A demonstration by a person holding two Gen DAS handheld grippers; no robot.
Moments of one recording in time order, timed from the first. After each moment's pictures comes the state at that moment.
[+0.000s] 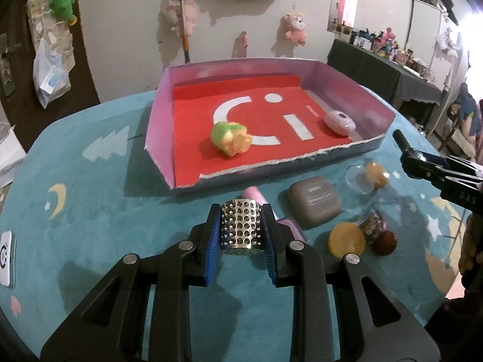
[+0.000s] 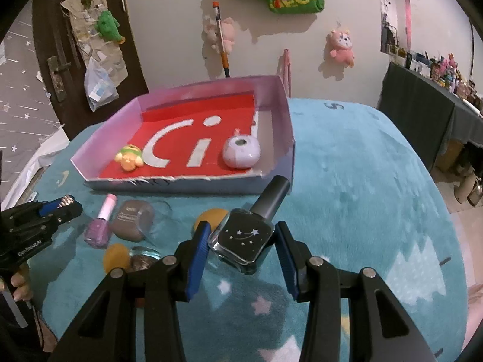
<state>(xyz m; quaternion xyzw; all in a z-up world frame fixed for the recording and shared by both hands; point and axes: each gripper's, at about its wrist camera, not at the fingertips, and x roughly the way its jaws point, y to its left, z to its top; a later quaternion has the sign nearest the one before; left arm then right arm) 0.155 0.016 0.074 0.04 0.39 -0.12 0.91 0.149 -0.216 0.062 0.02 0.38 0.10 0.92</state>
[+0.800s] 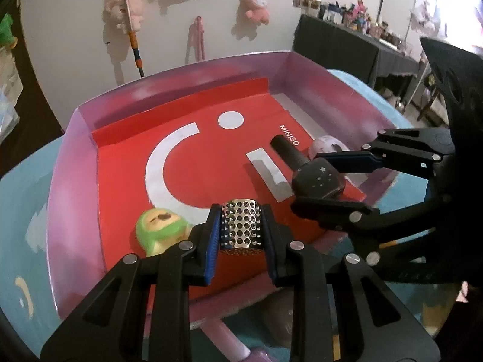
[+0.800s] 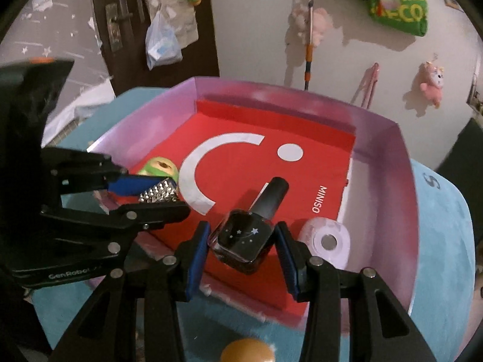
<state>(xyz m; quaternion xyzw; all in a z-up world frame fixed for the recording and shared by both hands) 0.272 -0.054 0.068 0.08 0.44 -0.20 0.87 0.276 -0.143 0.054 -0.10 0.41 0.26 0.87</state>
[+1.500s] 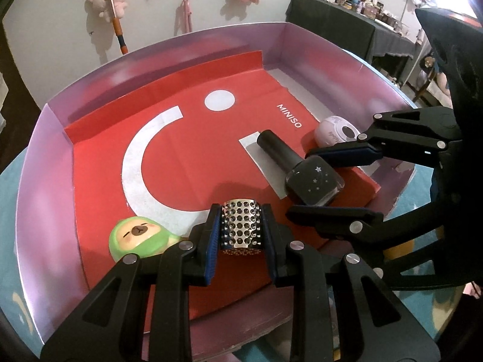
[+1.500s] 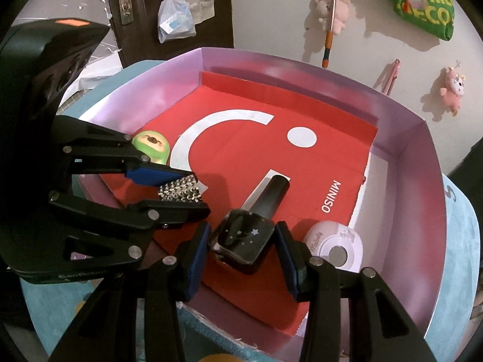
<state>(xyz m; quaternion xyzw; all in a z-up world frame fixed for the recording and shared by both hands) 0.291 -0.064 0.045 0.10 0.47 -0.21 0.85 0.290 -0.139 0.035 -0.13 0.44 0.29 0.84</state>
